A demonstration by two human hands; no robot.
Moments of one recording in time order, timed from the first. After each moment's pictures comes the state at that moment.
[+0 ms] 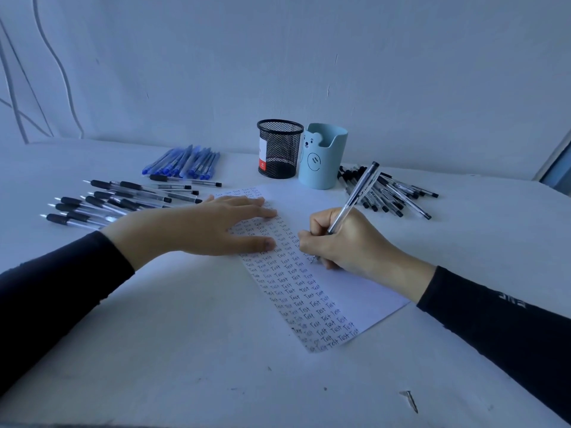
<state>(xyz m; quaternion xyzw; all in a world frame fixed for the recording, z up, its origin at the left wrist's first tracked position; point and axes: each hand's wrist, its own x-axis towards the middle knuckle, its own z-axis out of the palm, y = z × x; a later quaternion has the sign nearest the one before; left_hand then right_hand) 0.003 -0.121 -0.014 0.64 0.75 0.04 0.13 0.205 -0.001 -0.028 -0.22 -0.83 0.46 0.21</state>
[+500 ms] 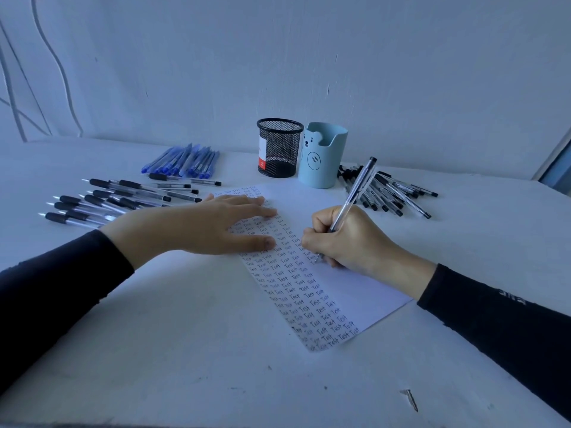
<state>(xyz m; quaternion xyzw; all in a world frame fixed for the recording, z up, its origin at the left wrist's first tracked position) 0.004 -0.121 -0.014 0.64 0.76 0.04 0.14 0.206 -0.001 -0.025 -0.22 -0.84 0.45 0.22</state>
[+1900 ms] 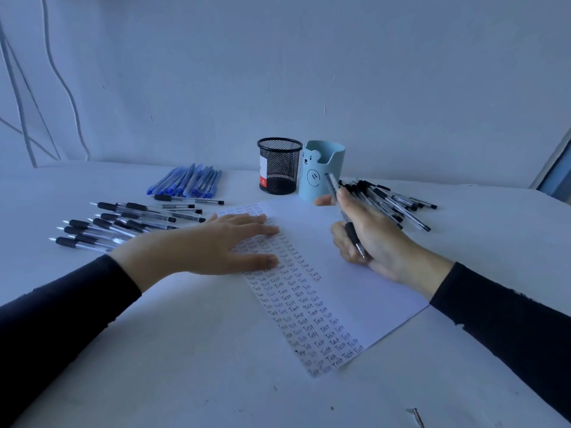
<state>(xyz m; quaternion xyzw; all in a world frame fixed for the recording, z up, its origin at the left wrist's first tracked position) 0.004 -0.123 -0.013 0.65 0.75 0.03 0.13 0.207 0.025 -0.013 -0.21 -0.71 0.64 0.23</state>
